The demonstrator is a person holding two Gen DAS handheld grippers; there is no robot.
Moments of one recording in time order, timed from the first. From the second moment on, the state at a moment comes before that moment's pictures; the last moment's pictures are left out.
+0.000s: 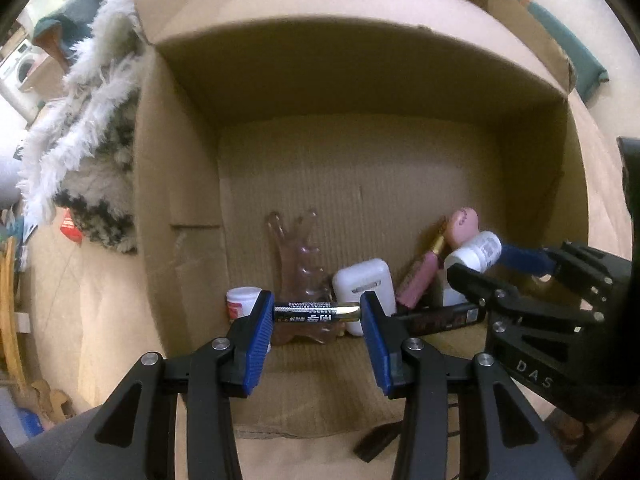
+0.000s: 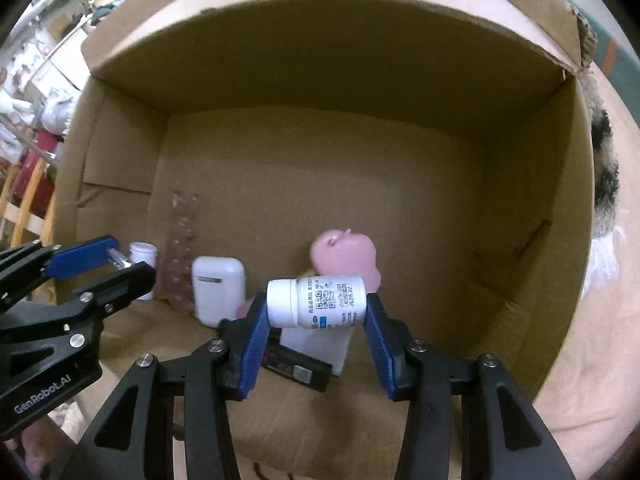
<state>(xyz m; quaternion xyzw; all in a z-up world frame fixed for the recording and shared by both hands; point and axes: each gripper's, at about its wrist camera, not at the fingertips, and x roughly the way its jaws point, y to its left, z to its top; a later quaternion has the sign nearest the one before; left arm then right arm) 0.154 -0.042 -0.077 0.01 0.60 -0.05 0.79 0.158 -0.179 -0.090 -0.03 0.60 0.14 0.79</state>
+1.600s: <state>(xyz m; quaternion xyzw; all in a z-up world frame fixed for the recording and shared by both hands) 0.140 -0.048 -0.041 0.02 0.56 -0.07 0.82 0.132 -0.179 -0.026 -0.06 0.55 0.11 0.83</state>
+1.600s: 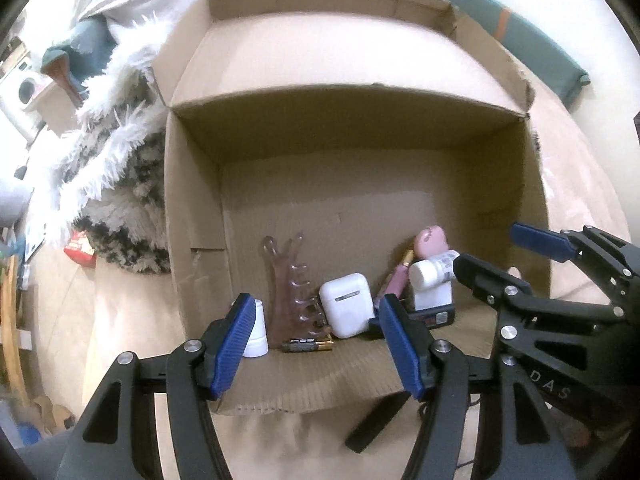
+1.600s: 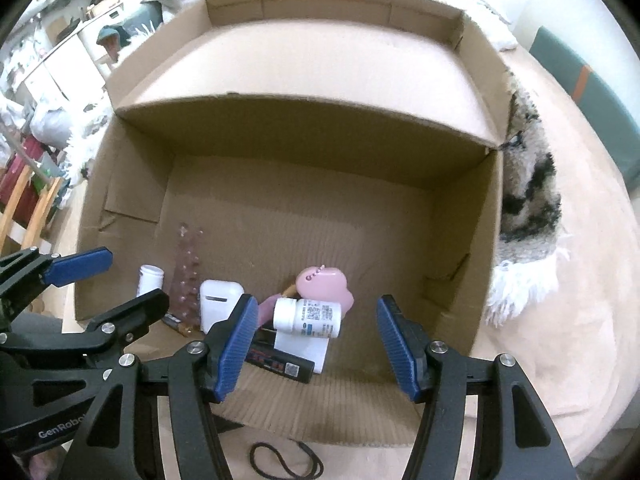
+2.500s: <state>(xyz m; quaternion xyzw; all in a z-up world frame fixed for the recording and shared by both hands) 0.073 0.011 -0.062 -0.11 0.62 -0.03 0.78 0.068 -0.195 -0.042 0.06 0.61 0.15 0.77</state>
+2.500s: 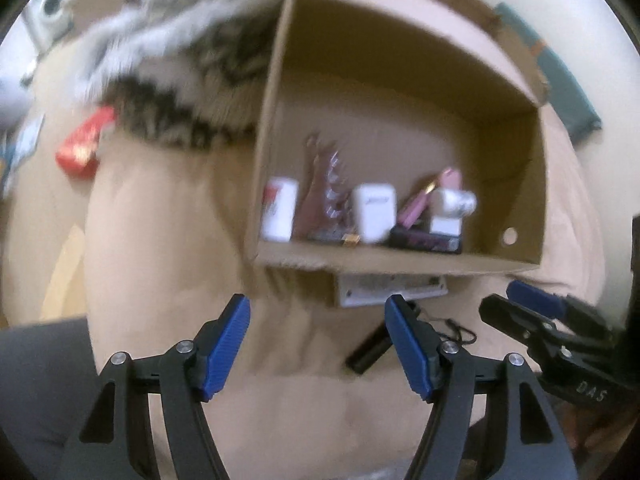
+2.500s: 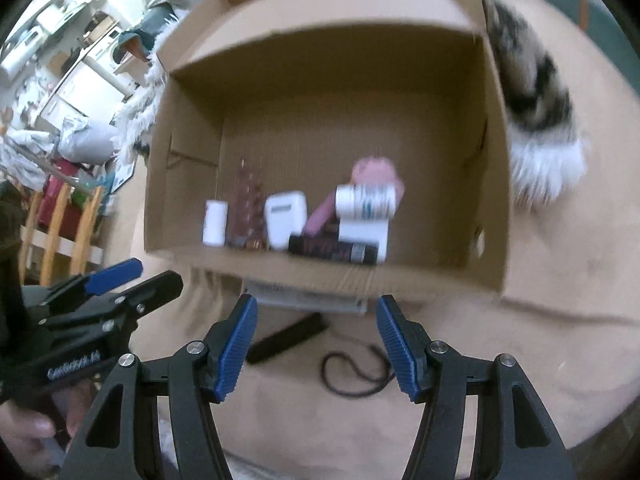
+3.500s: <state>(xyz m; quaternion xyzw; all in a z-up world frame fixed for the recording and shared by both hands) 0.058 0.050 -0.066 -0.14 0.62 0.05 0.77 0.054 -0.101 -0.144 -0.13 0.69 0.22 0.68</state>
